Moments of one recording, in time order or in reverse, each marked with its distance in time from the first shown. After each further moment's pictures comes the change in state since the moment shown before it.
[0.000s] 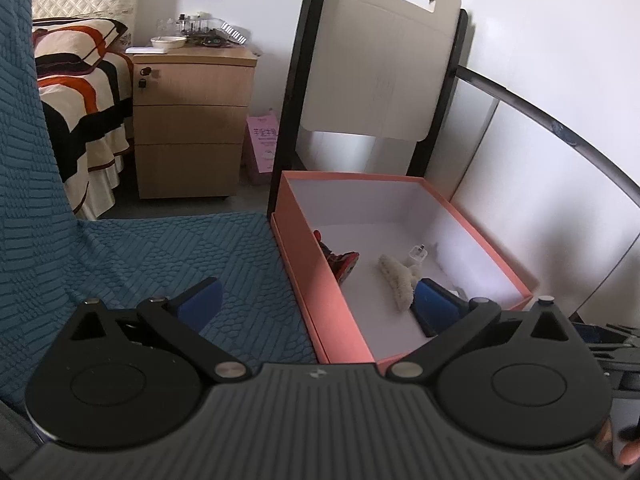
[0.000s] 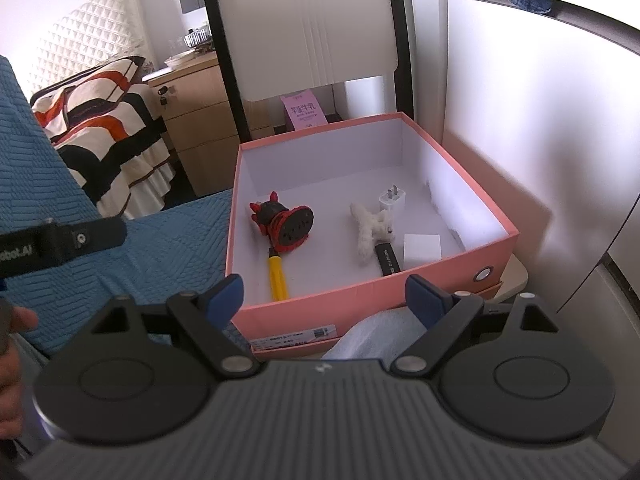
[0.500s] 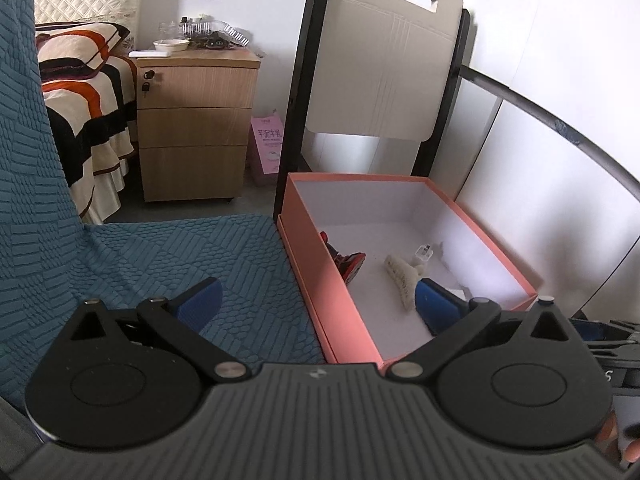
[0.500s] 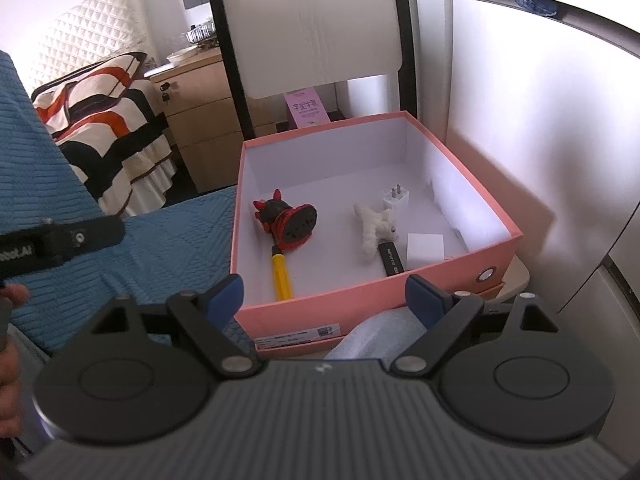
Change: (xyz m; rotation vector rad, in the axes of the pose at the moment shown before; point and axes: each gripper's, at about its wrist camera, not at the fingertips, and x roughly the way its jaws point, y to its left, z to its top) left arm -0.004 0.001 0.000 0.011 0.000 0.020; right arm 0.001 0.005 0.002 -0.009 0.011 0.008
